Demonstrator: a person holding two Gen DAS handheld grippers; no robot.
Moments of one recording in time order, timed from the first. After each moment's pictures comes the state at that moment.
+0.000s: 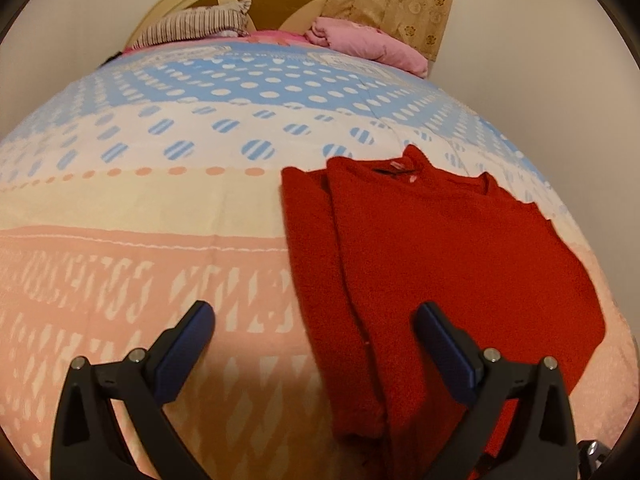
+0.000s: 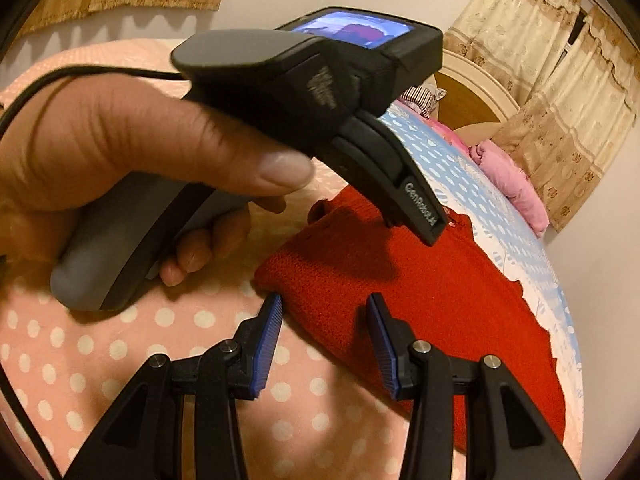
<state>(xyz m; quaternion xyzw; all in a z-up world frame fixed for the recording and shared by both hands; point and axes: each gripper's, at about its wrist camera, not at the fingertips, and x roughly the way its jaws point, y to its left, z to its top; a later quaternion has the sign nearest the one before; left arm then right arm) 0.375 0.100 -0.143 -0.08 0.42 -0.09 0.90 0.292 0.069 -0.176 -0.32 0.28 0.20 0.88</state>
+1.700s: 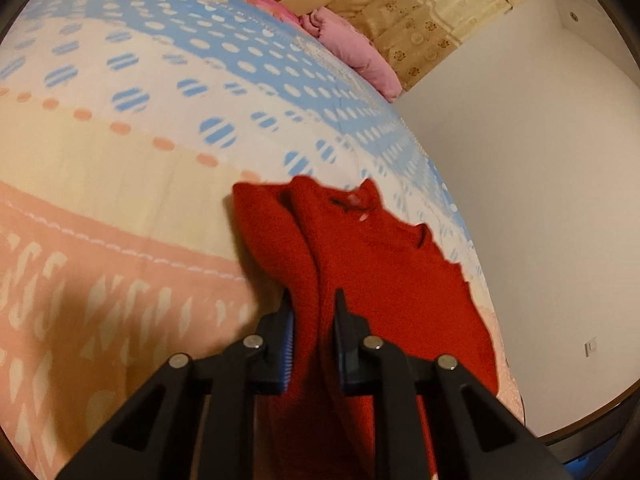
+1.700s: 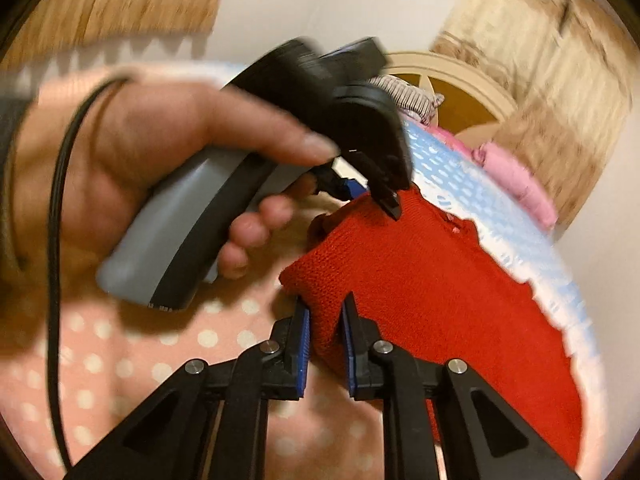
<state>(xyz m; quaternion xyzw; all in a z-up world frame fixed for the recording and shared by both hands) 0.407 0.119 -0.141 -0.28 0.43 -0.19 0.83 0.296 0.041 -0.149 -0.20 0.28 0.25 0.91</state>
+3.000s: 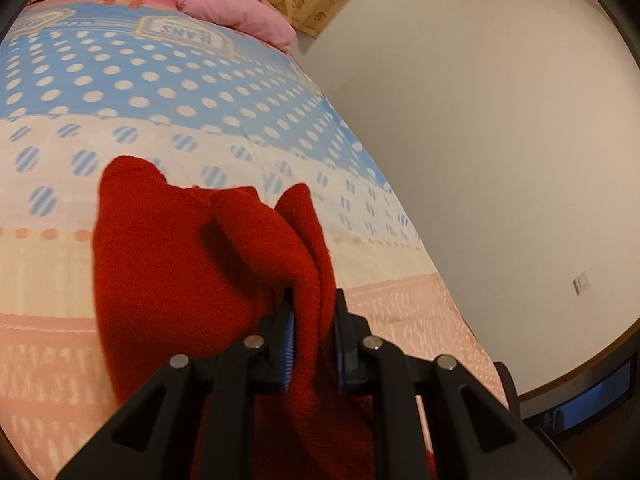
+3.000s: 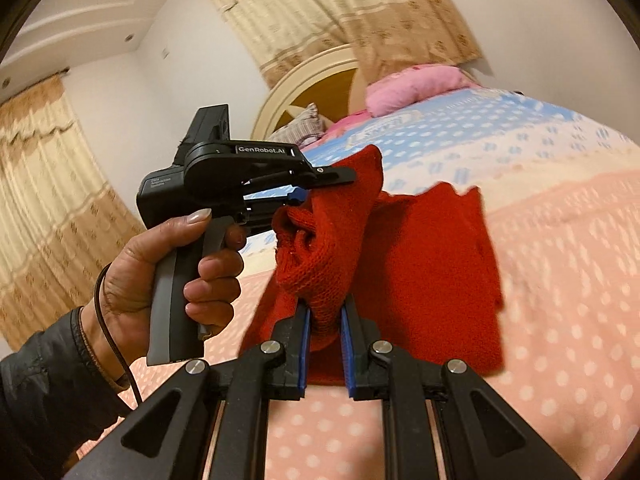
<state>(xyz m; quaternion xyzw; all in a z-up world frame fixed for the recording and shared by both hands) 0.431 -0.118 -0.082 -0.19 0.45 -0.30 0.82 0.286 -0.244 -0.136 0.22 0.27 0.20 0.92</state>
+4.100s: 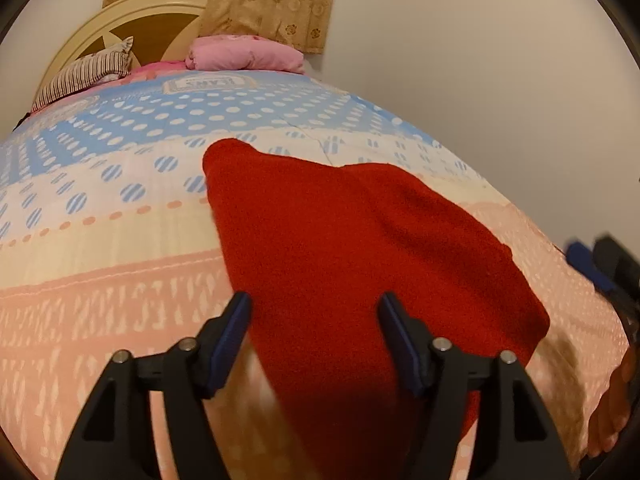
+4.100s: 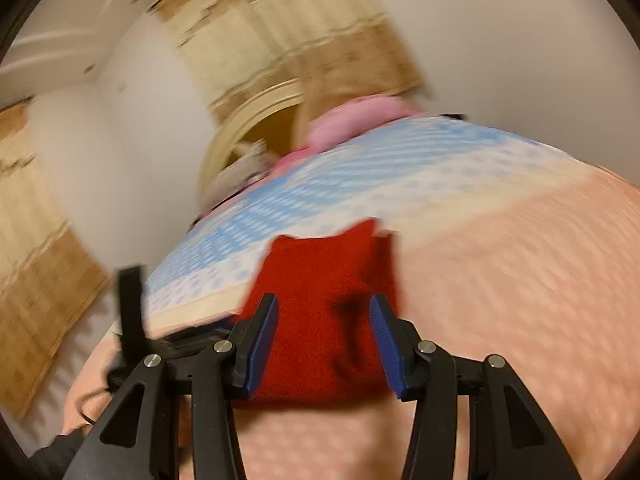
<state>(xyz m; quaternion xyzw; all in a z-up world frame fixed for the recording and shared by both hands) 0.349 -0.103 -0.119 -0.01 0.38 -0.22 0.90 0.301 -0.284 -0.092 0.19 0.26 0.14 0.94</state>
